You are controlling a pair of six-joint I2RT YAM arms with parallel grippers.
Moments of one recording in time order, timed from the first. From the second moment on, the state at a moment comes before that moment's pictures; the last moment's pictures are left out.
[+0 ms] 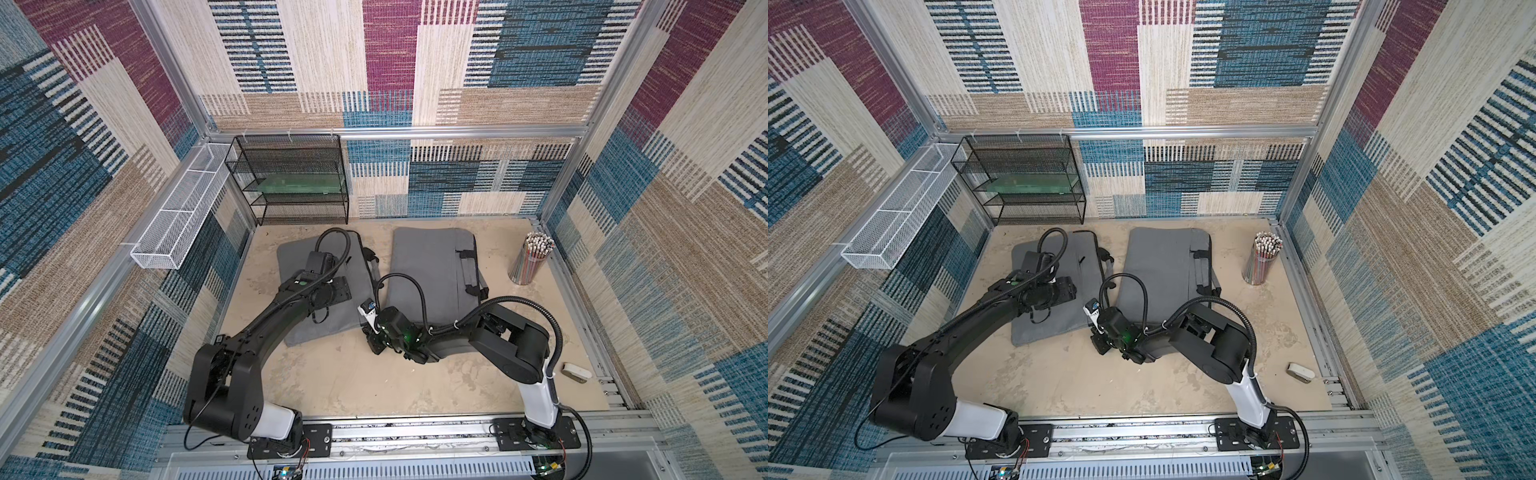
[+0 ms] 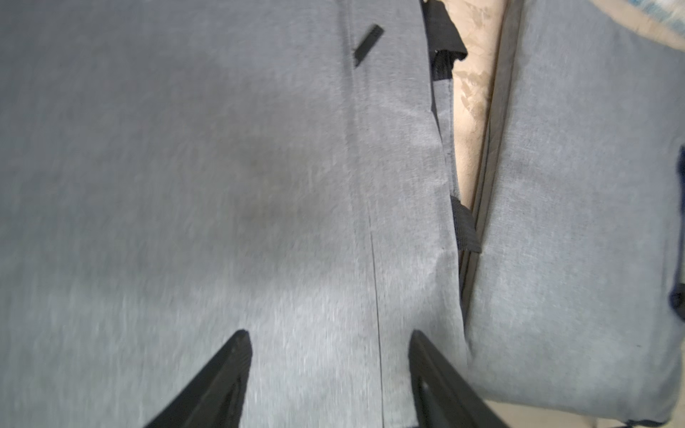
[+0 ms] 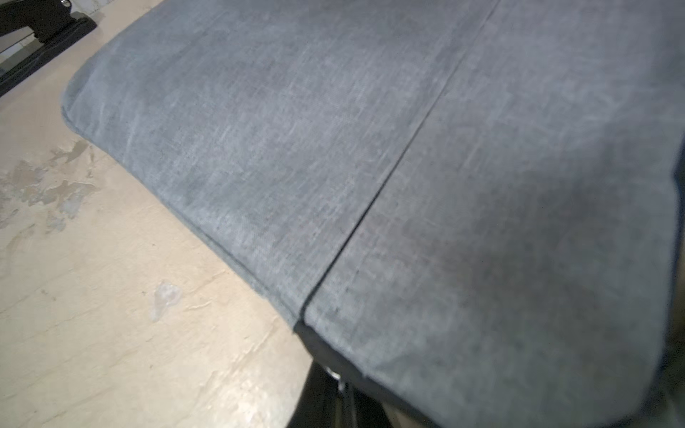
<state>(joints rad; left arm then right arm) -0.26 1.39 0.95 -0.50 -0.01 -0.56 1.01 2.04 1.03 0.38 0.02 0.22</state>
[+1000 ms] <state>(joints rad) -0.09 1.00 0.31 -0.16 0.01 -1.05 1.03 2.09 1.19 0.21 -0.09 0.17</state>
